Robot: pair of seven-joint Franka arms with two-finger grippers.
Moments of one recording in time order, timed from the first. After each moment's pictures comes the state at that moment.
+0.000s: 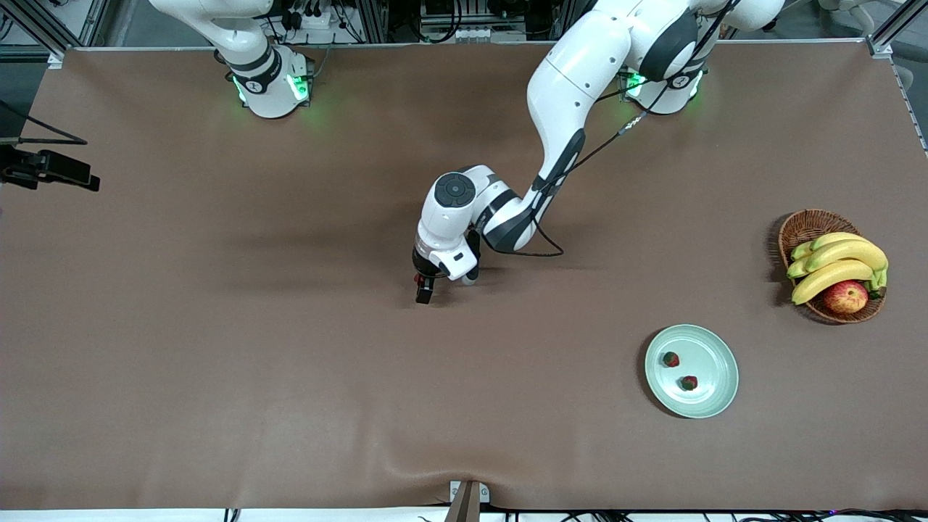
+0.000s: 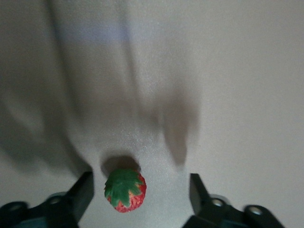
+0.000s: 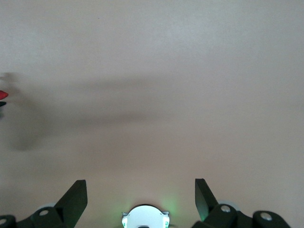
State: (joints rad) left arm -0.84 1.03 -0.05 -1.24 0.00 2.60 -2.35; right arm -0.02 0.07 -0.08 -1.47 0.01 1.35 -0.06
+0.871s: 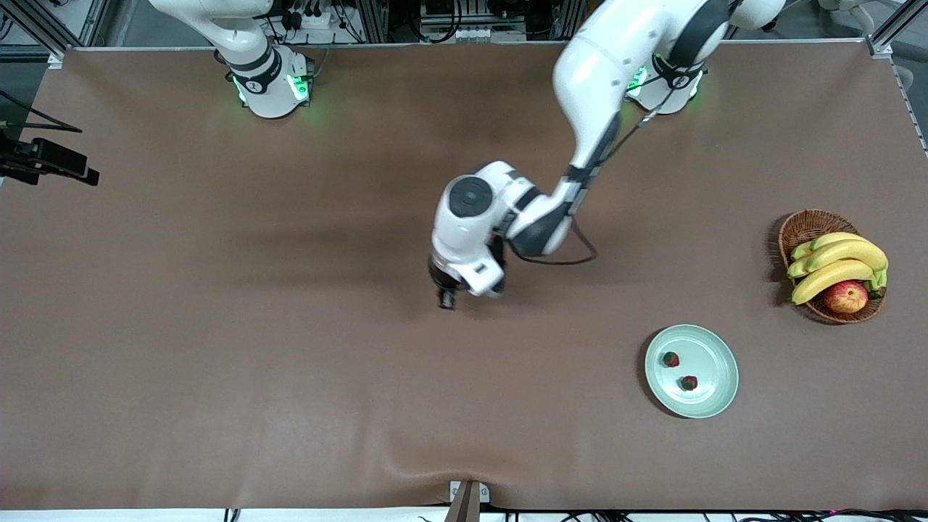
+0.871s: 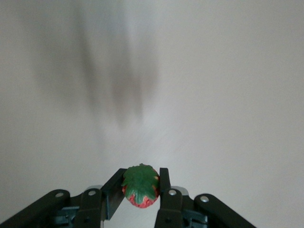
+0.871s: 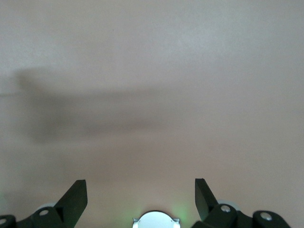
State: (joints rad) left arm -0.71 0.87 -0.02 -1.20 0.00 2.28 -2.24; right arm -0.03 0.05 -0.09 -1.47 0.06 1.38 -0.05
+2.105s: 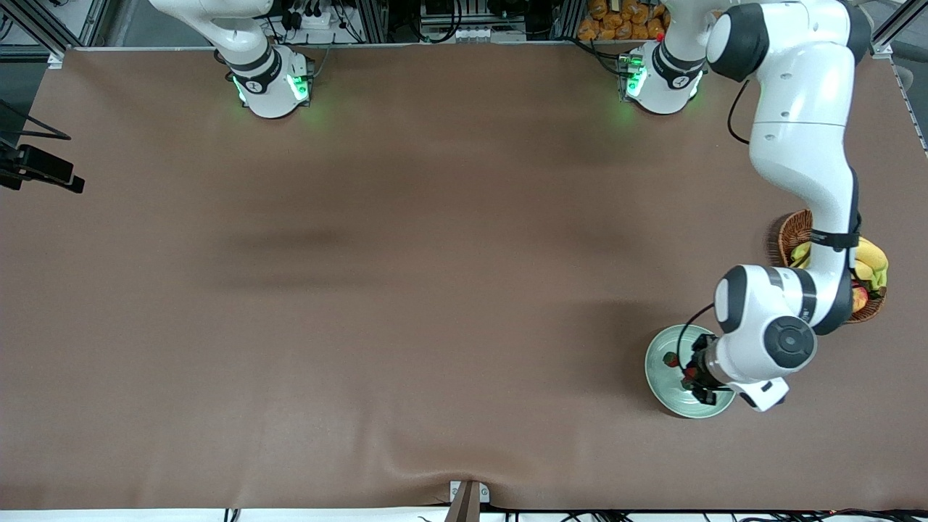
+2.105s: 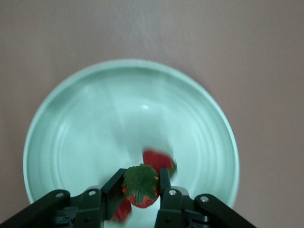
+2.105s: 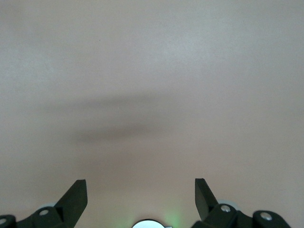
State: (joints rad) left arm -0.07 0.89 -0.01 -1.27 0.07 2.19 -1.51; right arm -0.03 0.05 -0.10 -1.48 0.02 1.41 -0.05
